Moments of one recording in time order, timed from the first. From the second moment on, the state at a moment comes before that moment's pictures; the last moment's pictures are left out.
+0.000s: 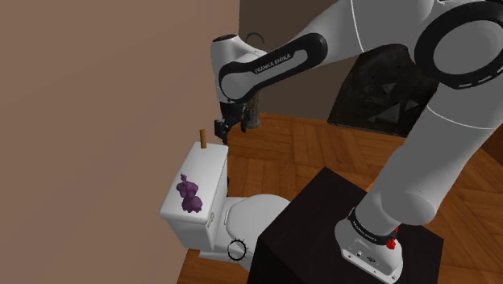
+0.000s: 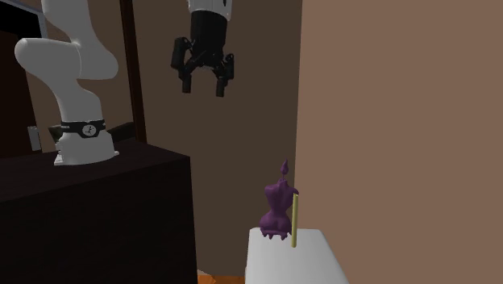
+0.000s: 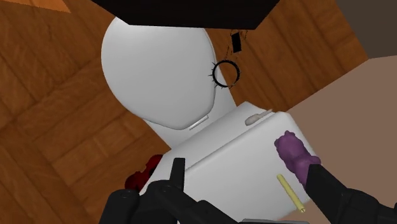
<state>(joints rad) 0.12 0.07 0.14 -2.09 -0.07 2.06 0.31</state>
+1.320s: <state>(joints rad) 0.33 0.93 0.16 -1.24 -0.21 1.92 0.37</state>
